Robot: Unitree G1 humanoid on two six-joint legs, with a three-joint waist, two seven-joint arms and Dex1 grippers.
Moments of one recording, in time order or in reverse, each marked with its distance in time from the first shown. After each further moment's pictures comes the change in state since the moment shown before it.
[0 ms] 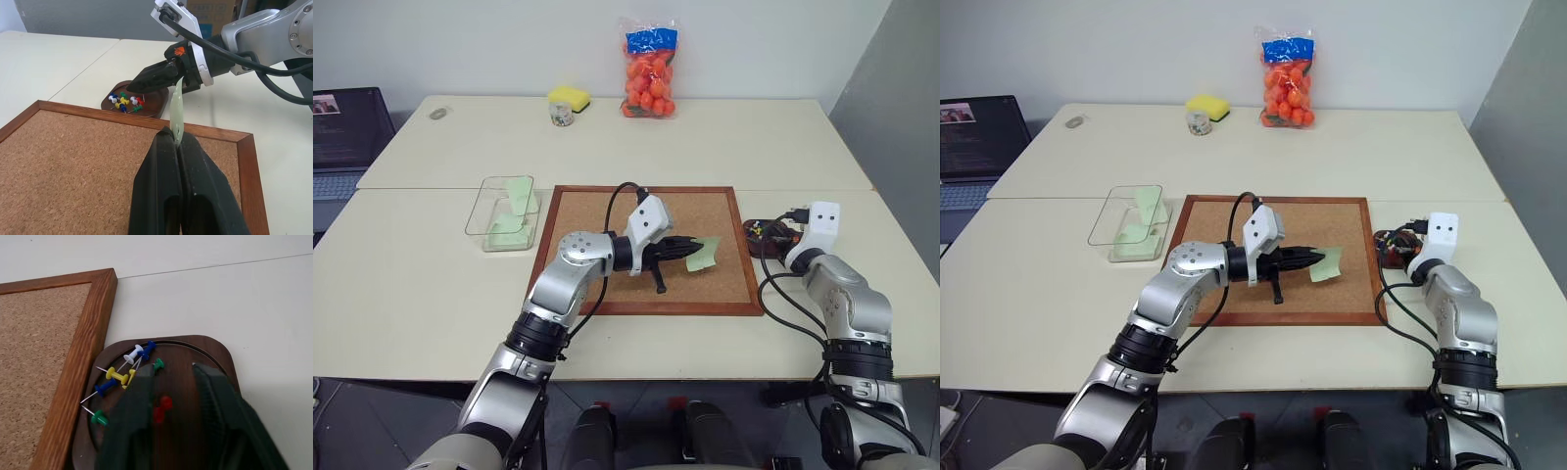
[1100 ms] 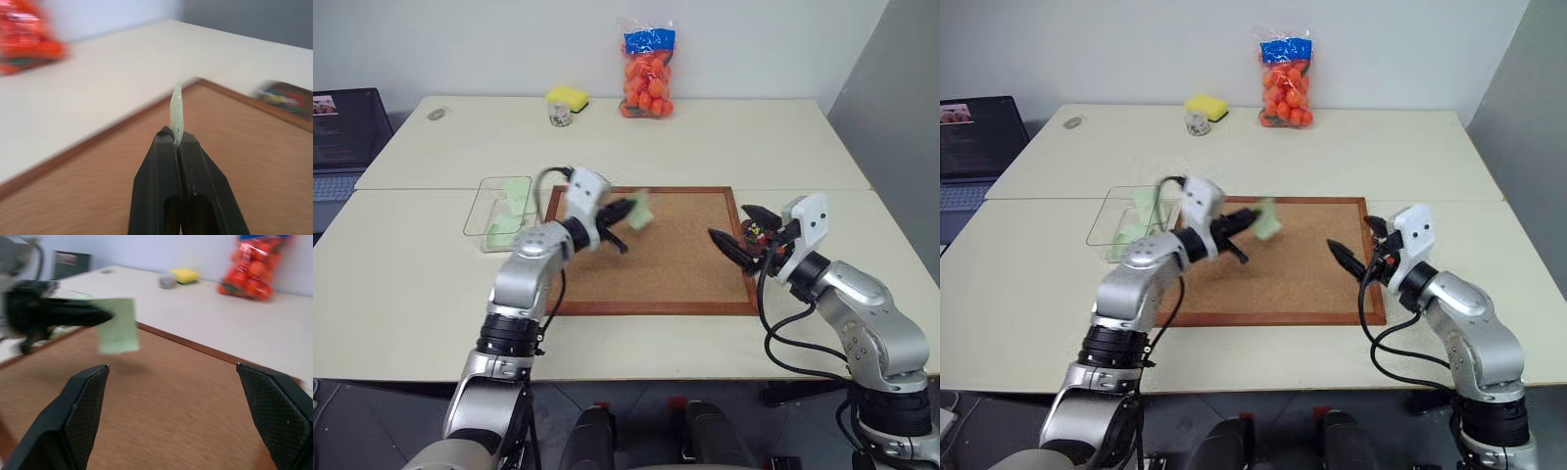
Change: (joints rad) left arm 0.029 0.077 0.302 -0.003 0.021 0.088 0.425; right arm 0.213 -0.116 0.196 -0.615 0.200 -0.039 0.376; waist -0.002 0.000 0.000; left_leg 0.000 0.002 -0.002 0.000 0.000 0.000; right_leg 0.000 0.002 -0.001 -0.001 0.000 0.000
